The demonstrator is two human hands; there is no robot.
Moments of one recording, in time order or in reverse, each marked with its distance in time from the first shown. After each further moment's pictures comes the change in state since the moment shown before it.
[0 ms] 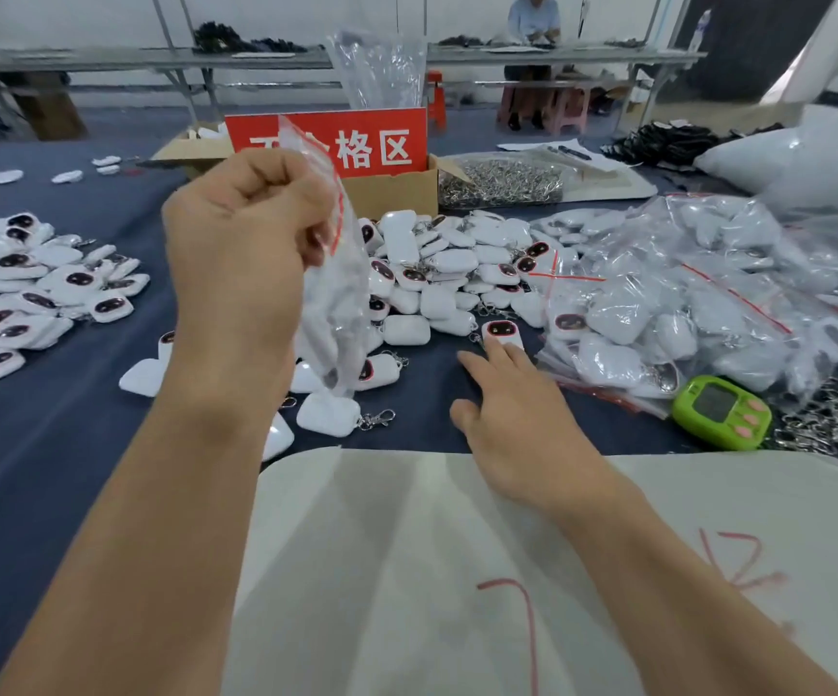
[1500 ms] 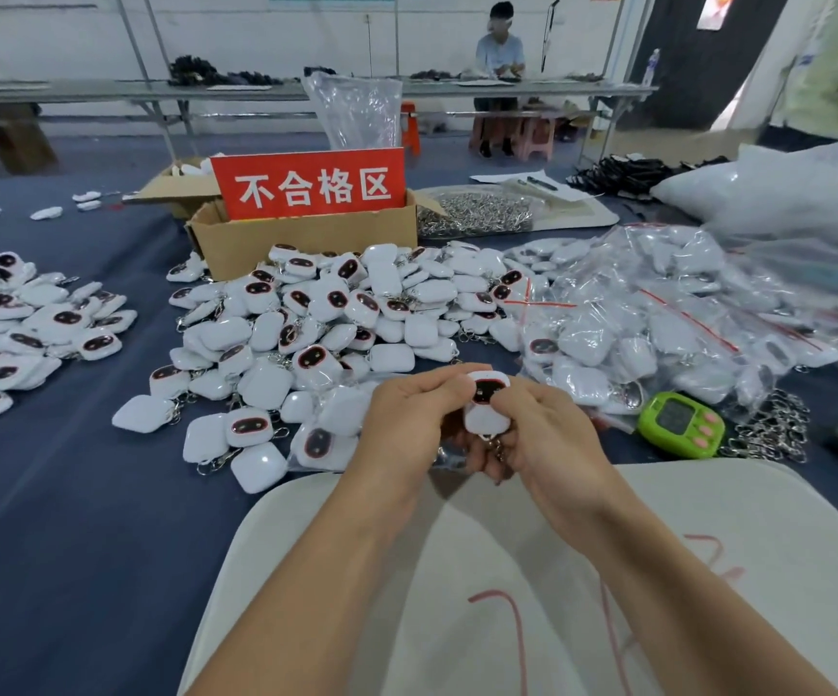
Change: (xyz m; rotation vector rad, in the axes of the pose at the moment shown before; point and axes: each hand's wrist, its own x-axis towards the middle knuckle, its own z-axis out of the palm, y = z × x) left_hand -0.074 -0.070 0.055 -0.245 -0.439 -0.616; right_hand -0.026 -0.004 -0.028 1.202 0.066 0.148
